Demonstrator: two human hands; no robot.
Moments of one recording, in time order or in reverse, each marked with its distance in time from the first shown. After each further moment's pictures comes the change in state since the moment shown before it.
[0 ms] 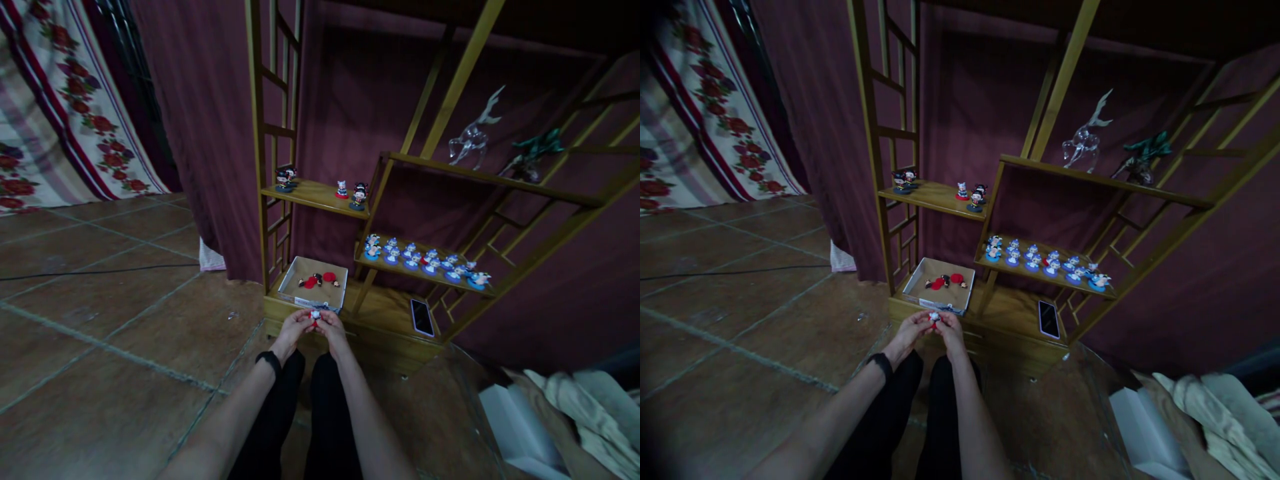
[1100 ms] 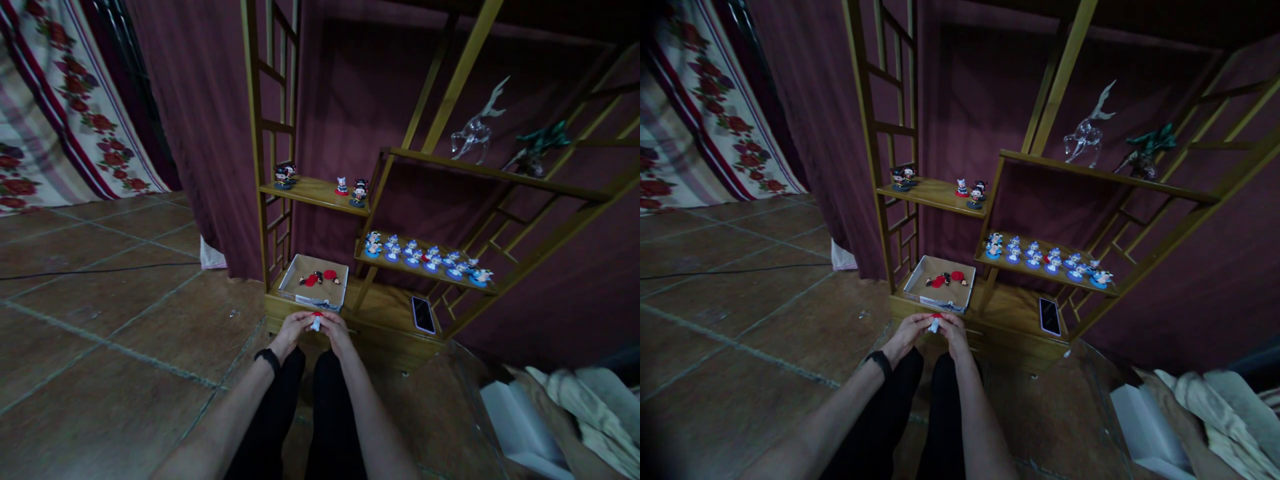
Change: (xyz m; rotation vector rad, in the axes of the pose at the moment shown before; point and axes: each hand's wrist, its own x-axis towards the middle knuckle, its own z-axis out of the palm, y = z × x) left_hand -0.008 0.007 0.002 0.094 -0.044 -0.019; right_hand -0.006 -0.007 -0.004 0.091 -0.064 0.076
